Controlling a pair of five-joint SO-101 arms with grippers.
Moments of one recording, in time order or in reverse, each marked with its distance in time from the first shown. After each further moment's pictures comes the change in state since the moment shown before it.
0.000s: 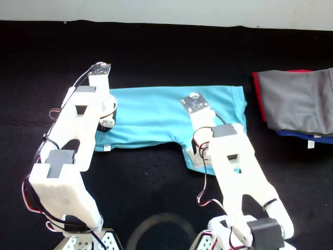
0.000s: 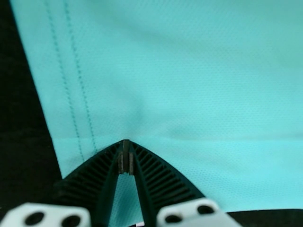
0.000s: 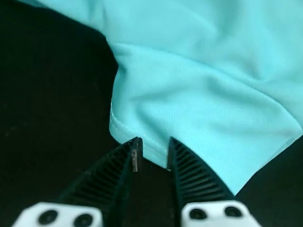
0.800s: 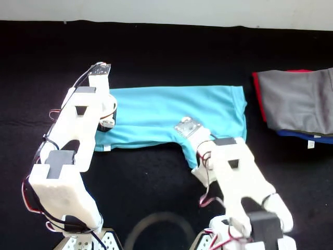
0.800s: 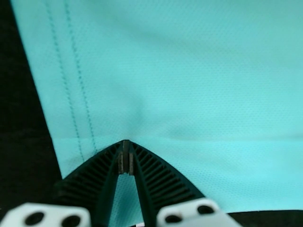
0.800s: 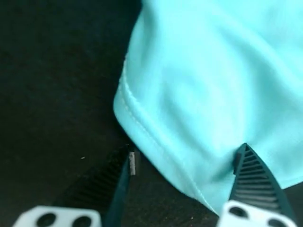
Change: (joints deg) left arm 0.0 -0.1 0.6 -0.9 0.0; right arm 4.2 7.0 10.5 -11.2 18.6
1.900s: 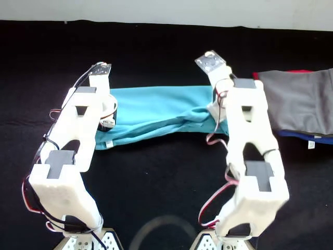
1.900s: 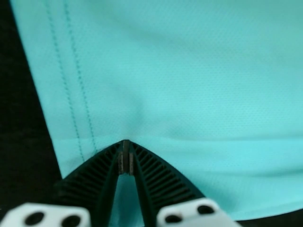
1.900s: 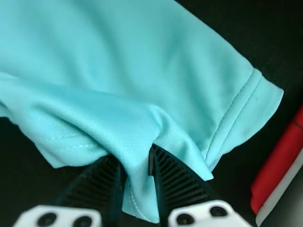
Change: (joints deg) left arm 0.0 0.0 0.0 -0.2 0.0; right arm 7.3 30.3 -55.3 9.5 0.1
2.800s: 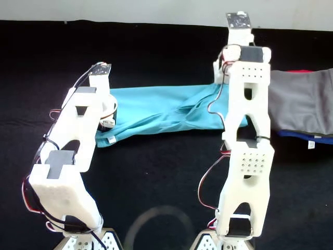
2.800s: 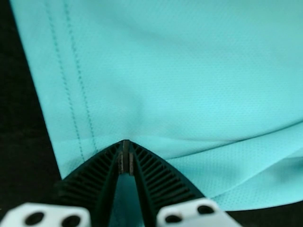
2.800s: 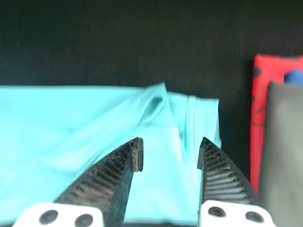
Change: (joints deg) left arm 0.0 0.0 0.2 0.0 0.0; right arm 1.7 27.9 -61.1 28.8 -28.0
